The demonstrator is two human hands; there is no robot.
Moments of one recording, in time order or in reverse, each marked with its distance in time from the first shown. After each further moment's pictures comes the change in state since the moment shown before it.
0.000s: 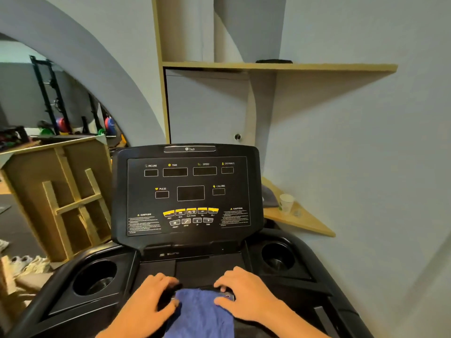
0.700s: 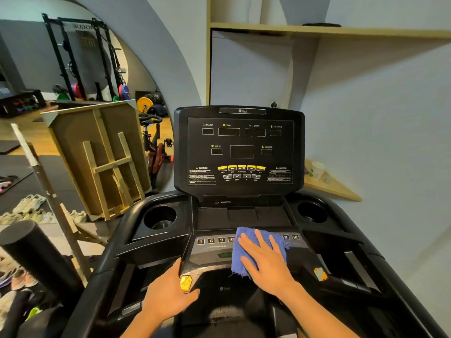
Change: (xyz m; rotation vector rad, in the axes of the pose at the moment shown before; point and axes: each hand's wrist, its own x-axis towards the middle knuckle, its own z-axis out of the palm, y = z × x) left_hand -0.143 -0.066 0.007 -0.097 0.006 -0.445; right_hand -0.019 -0.089 0.112 -0.155 0.109 0.207
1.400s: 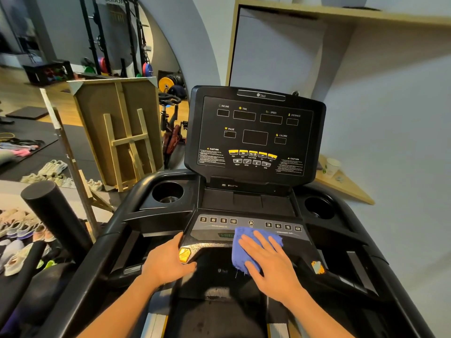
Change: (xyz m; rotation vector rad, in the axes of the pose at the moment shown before) left_hand 0.006 -0.010 0.013 0.056 0.015 0.024; right_hand -0.039 0.020 0.013 -0.008 0.066 -0.221
